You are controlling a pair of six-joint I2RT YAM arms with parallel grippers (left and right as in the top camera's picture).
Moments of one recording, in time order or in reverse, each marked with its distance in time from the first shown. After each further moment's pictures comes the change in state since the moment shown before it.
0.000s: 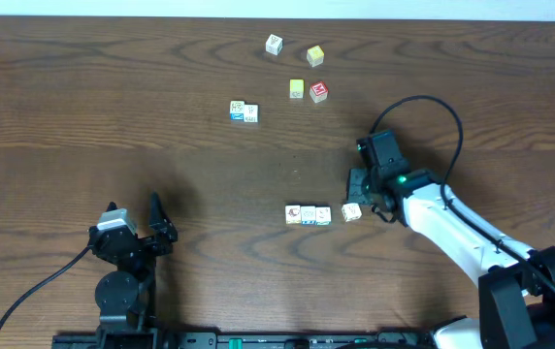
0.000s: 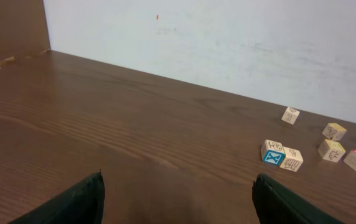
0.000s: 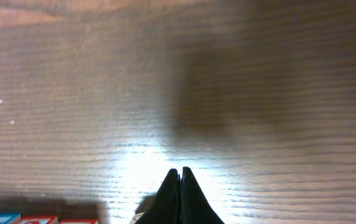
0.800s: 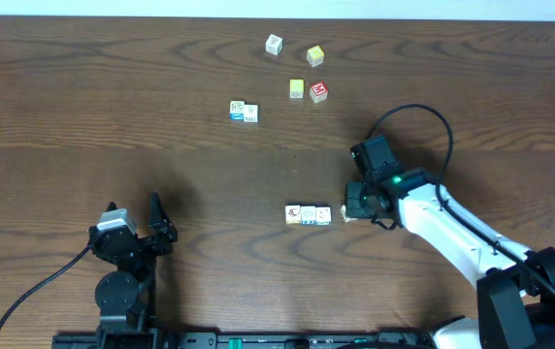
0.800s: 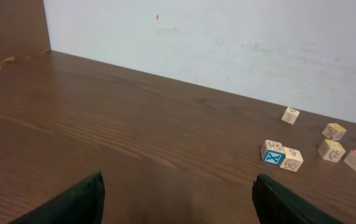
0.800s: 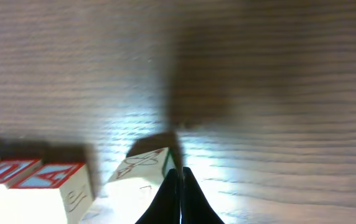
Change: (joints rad) left arm 0.000 0.000 0.000 0.000 0.000 0.000; right arm 0.043 0.000 0.012 -0.159 -0.036 -0.010
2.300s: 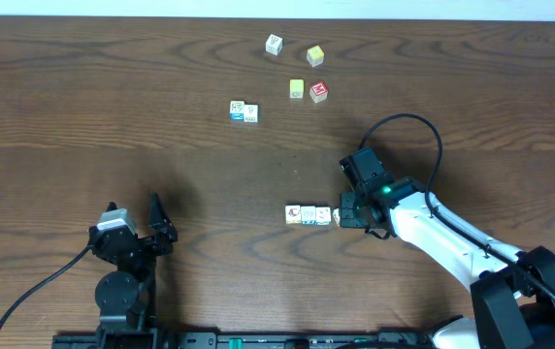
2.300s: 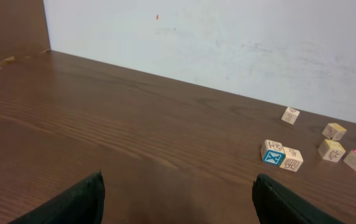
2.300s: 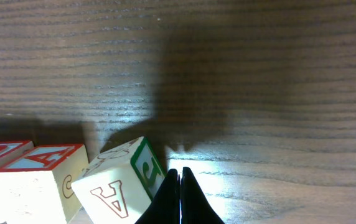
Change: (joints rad) left arm 0.000 0.000 0.000 0.000 0.000 0.000; right arm 0.058 0.000 -0.047 0.019 0.022 0.067
